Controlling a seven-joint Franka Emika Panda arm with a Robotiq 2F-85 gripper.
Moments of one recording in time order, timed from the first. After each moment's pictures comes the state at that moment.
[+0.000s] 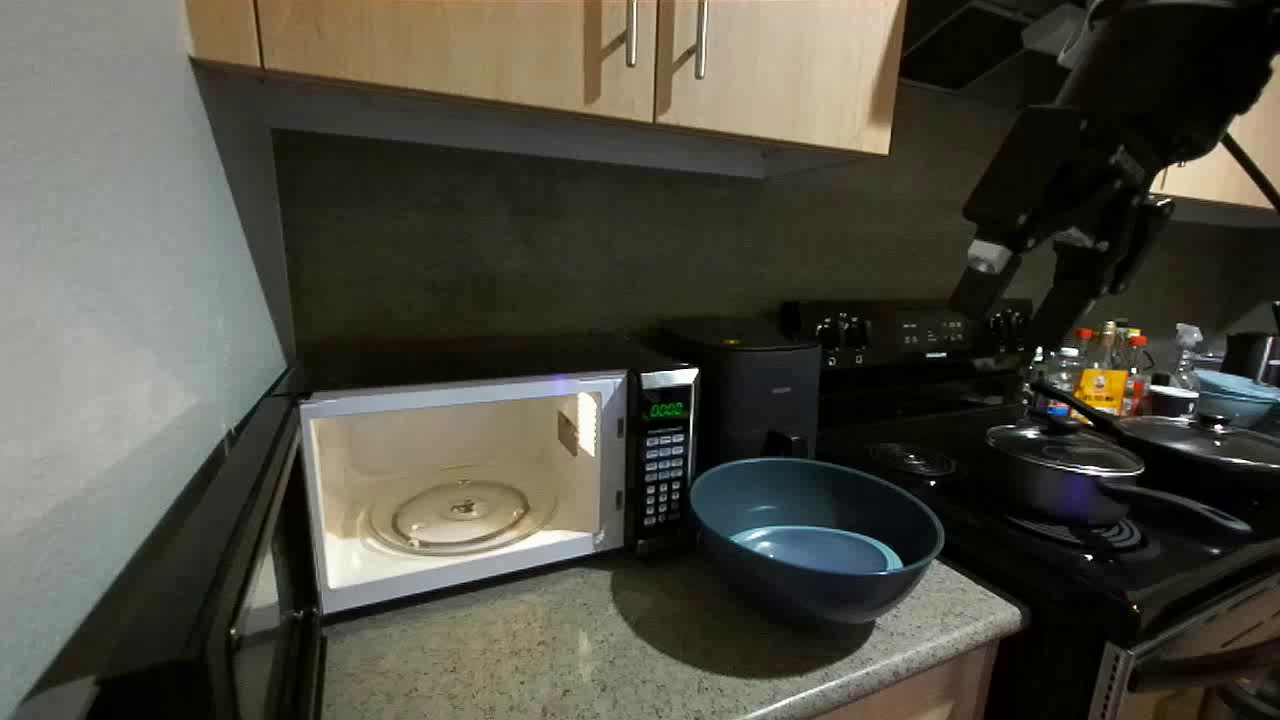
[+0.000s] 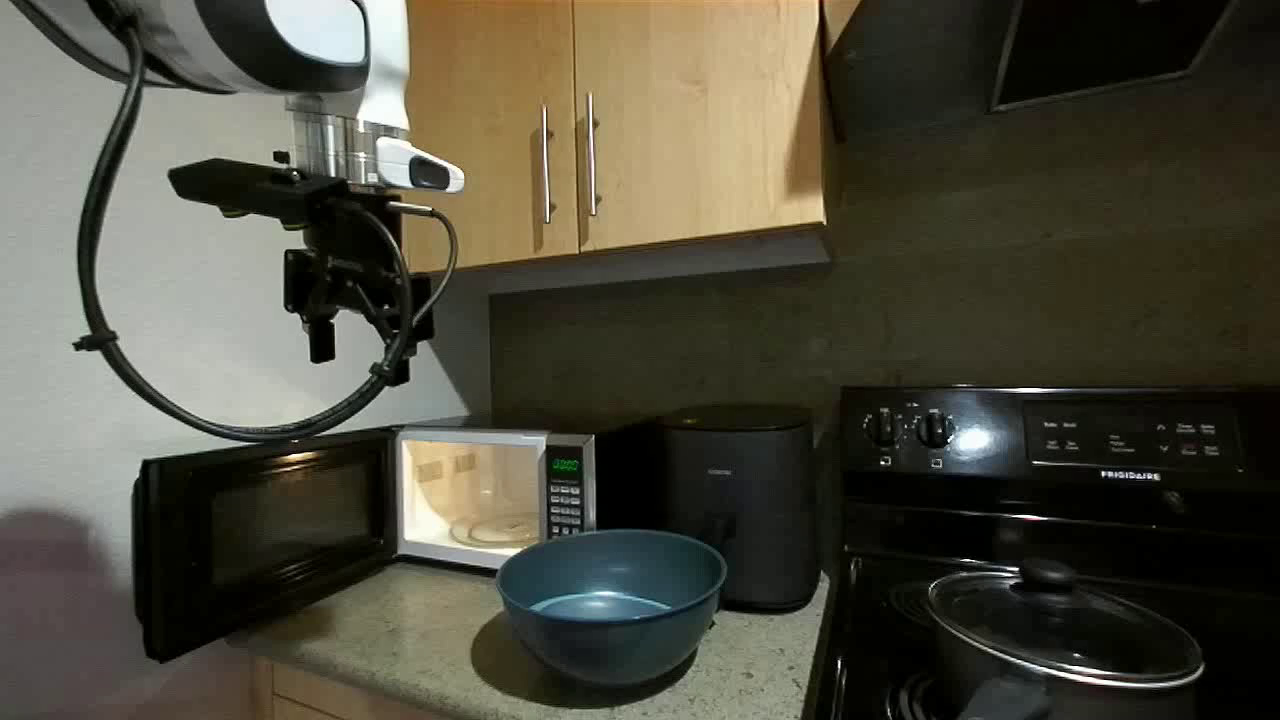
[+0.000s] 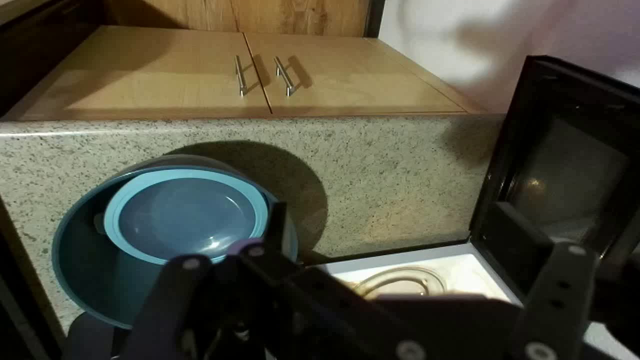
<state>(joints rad) 0.17 -0.82 0.08 -2.54 0.28 2.00 0.12</state>
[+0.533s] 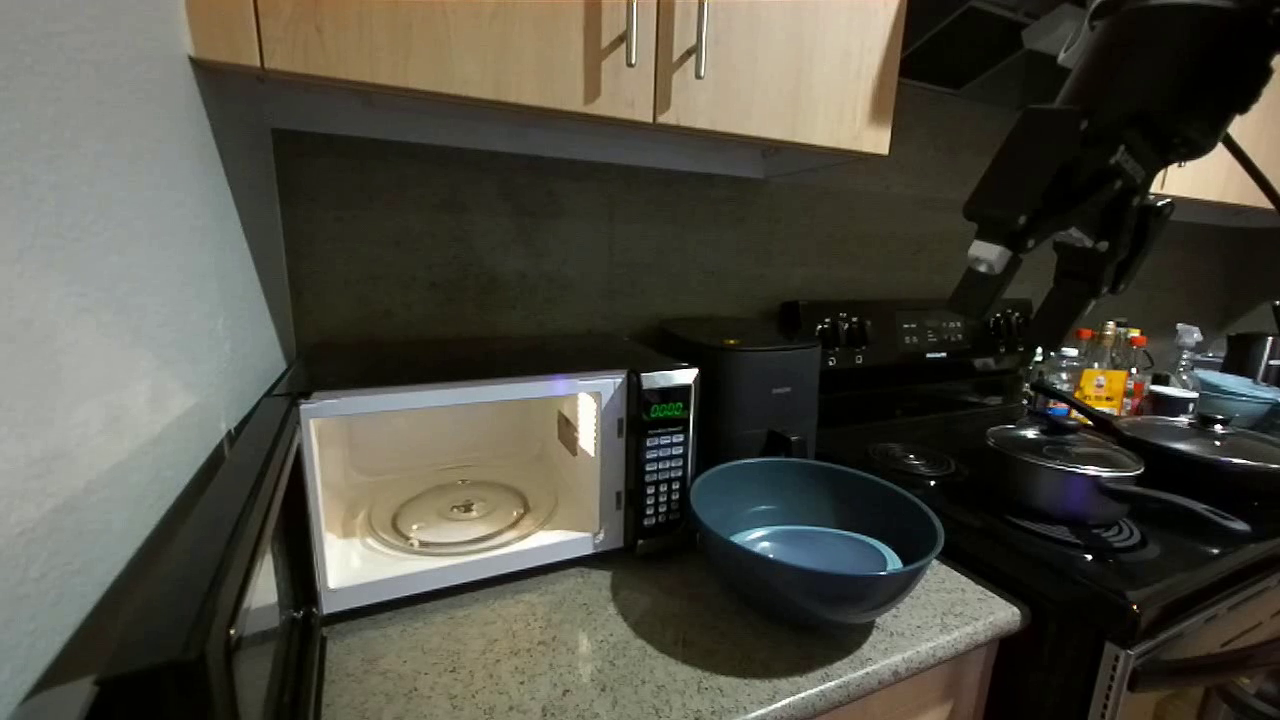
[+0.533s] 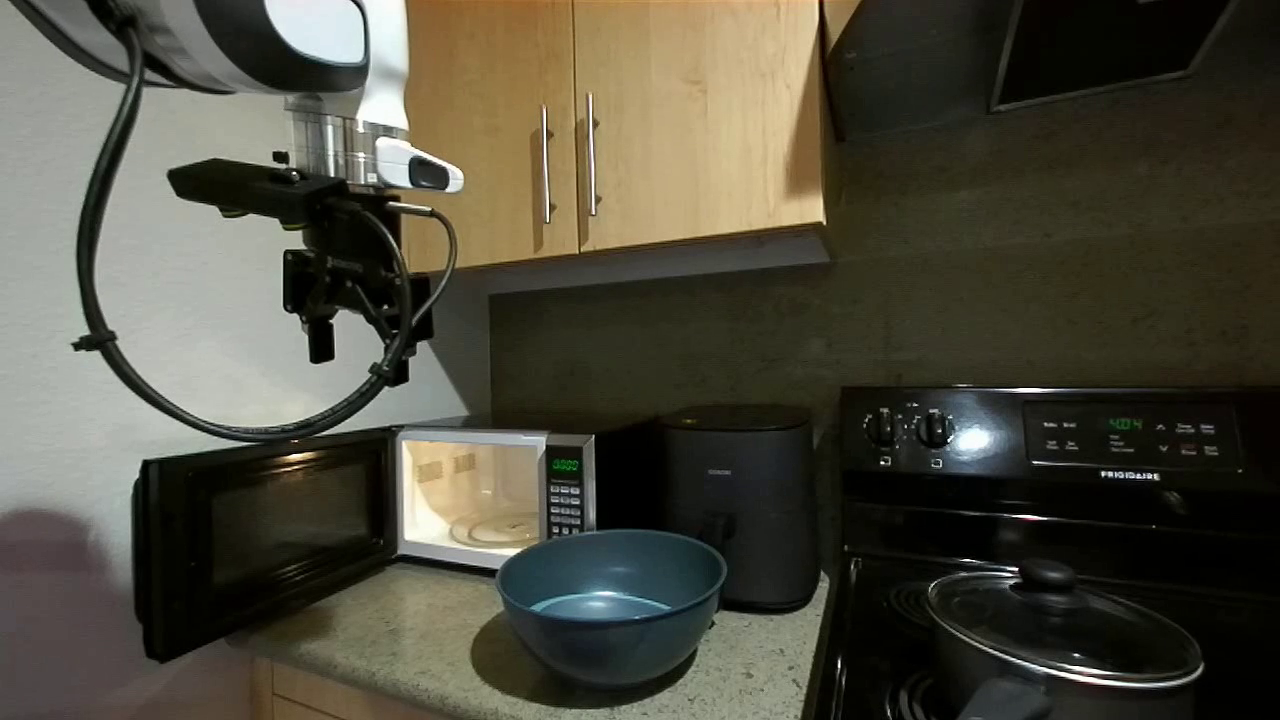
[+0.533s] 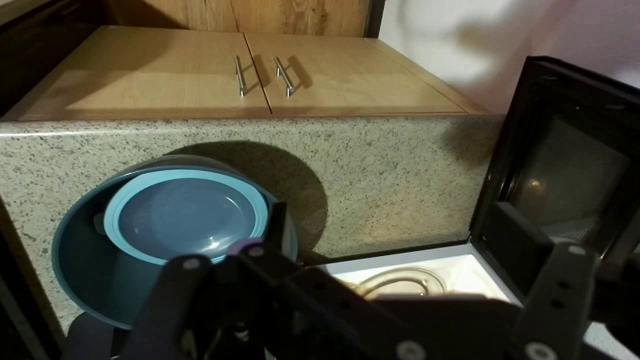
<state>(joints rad) 0.17 -0.82 0.08 -2.54 0.28 2.00 0.12</state>
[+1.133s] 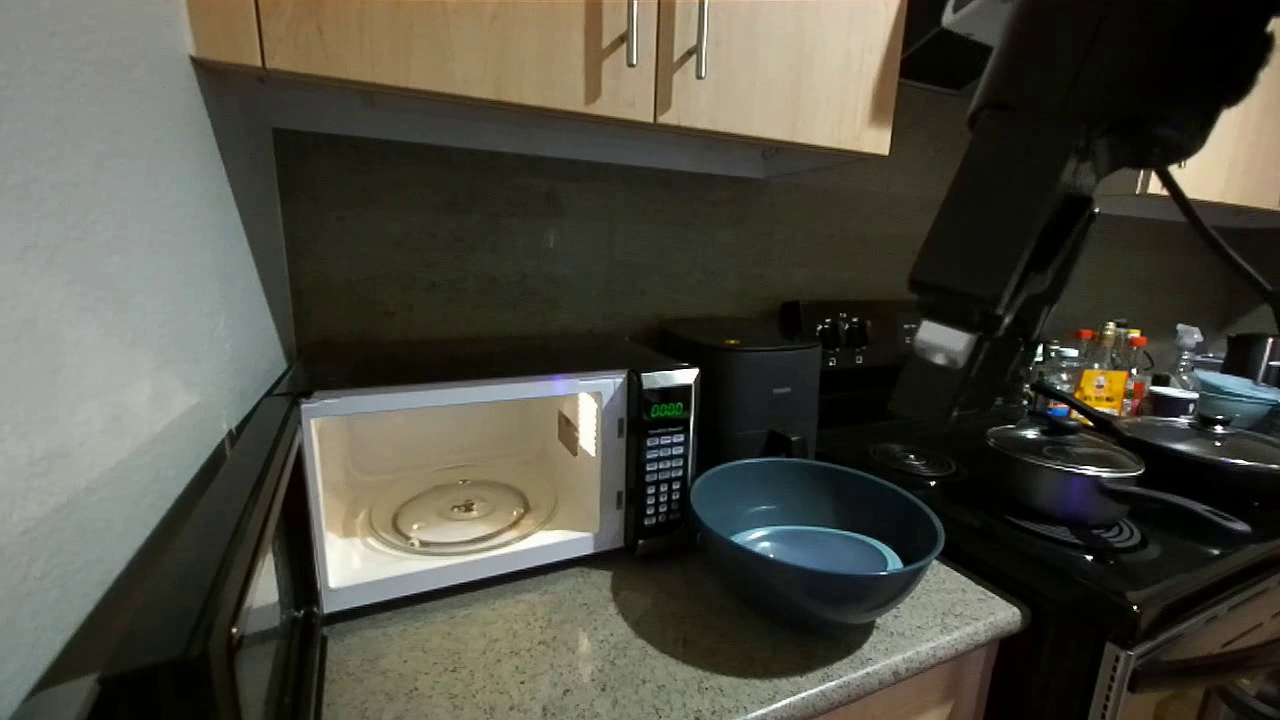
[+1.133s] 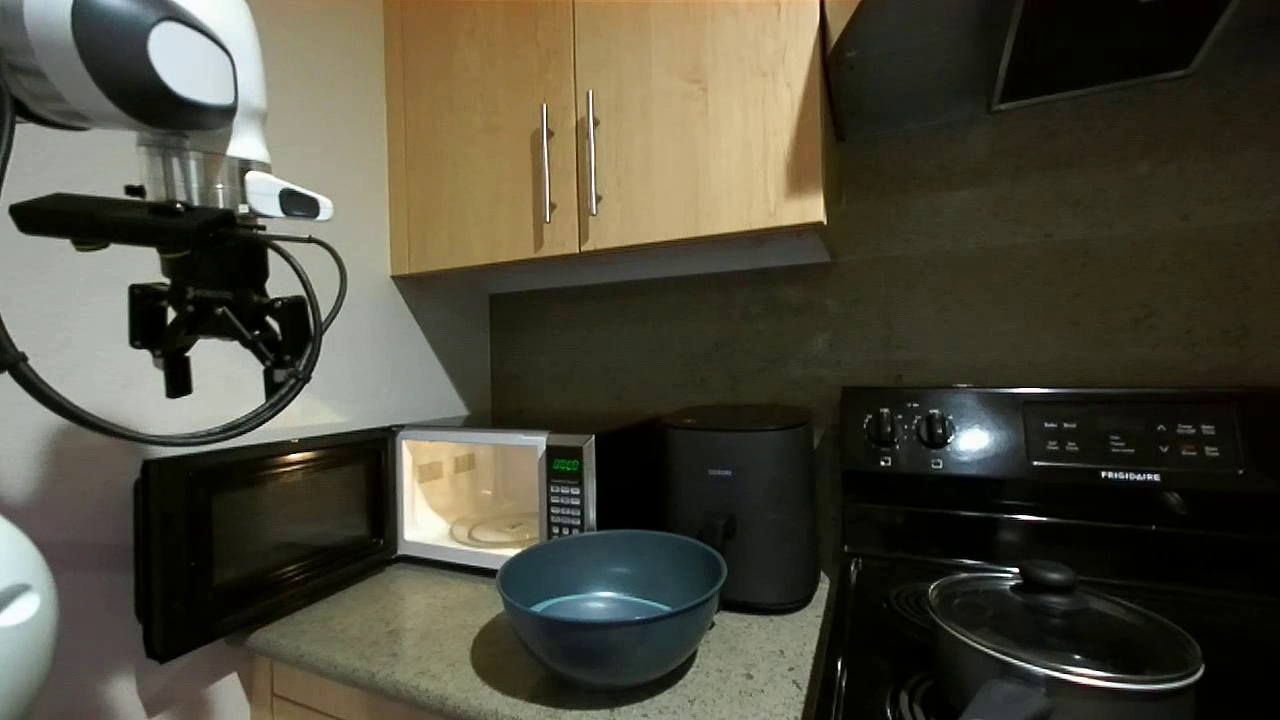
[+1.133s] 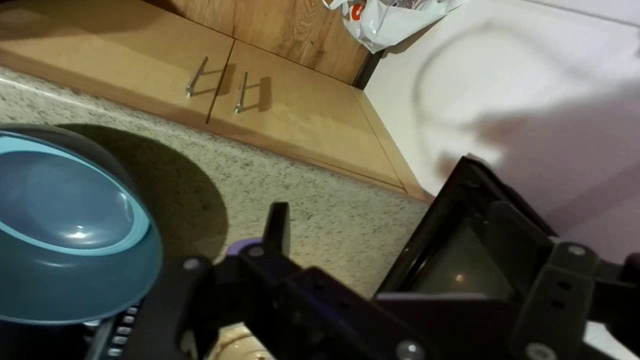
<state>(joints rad) 0.33 -0.73 0.28 -2.51 0.28 2.03 0.09</state>
